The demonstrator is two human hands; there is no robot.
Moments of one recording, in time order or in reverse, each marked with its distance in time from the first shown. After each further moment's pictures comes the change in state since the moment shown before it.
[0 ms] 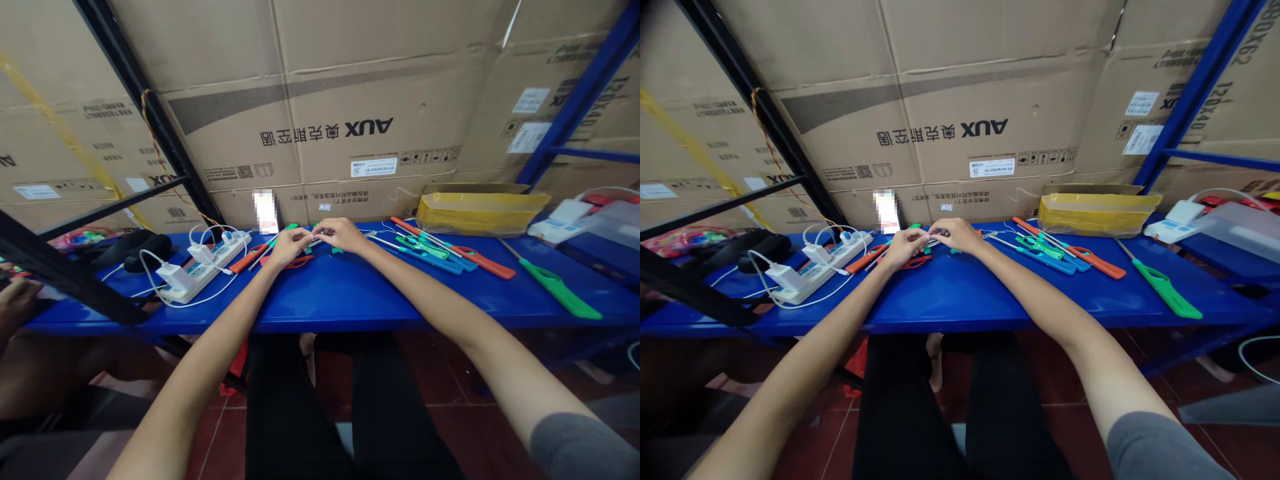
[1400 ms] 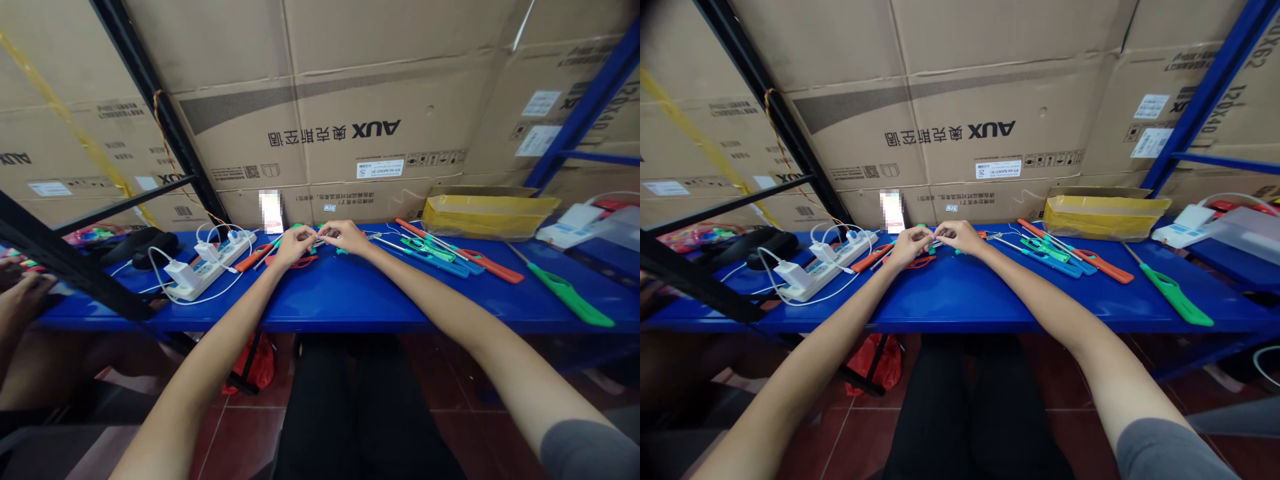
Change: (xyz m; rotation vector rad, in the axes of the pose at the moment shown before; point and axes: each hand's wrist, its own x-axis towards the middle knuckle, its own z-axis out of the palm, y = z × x) left_hand -0.001 0.005 0.002 -0.002 0.044 0.020; right_hand -0.002 0.001 0.012 0.265 0.036 0.159
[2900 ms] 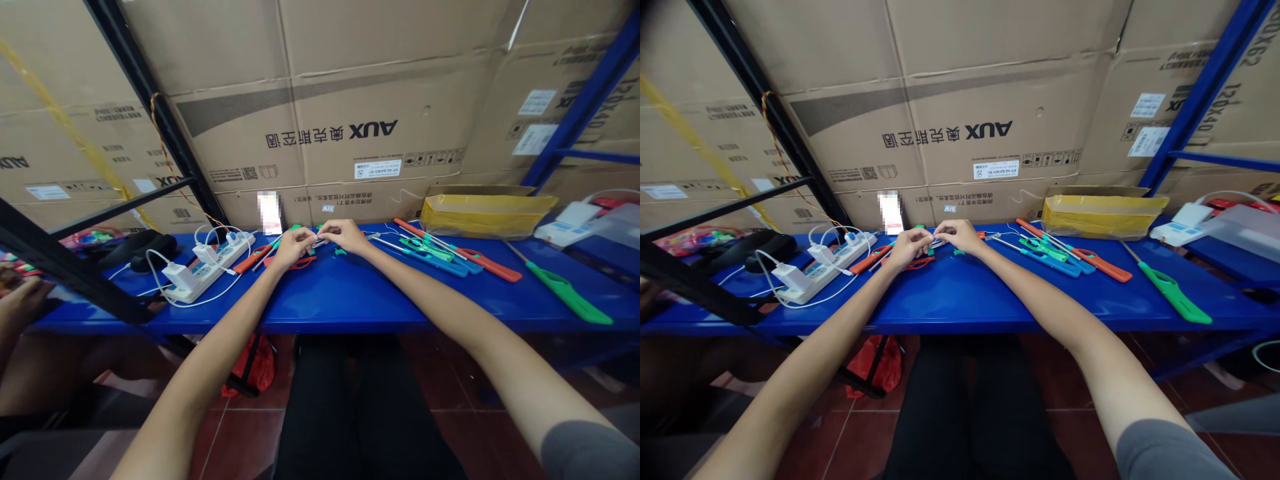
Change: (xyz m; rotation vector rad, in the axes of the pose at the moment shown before) left_hand -0.001 0.002 -0.001 -0.072 -0.045 -0.045; right_hand 0.001 -0.005 0.001 0.243 0.030 0.109
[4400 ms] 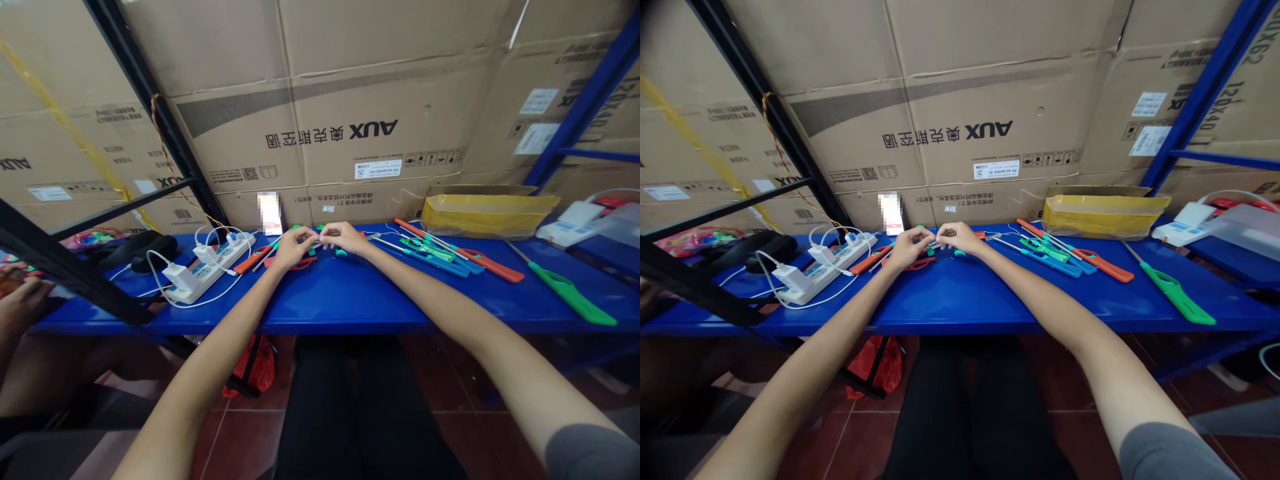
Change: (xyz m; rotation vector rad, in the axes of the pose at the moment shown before) left_hand 0.003 -0.009 -0.001 0.191 0.038 0.161; right_hand 0.000 0.001 0.000 0.119 -0.098 0.174
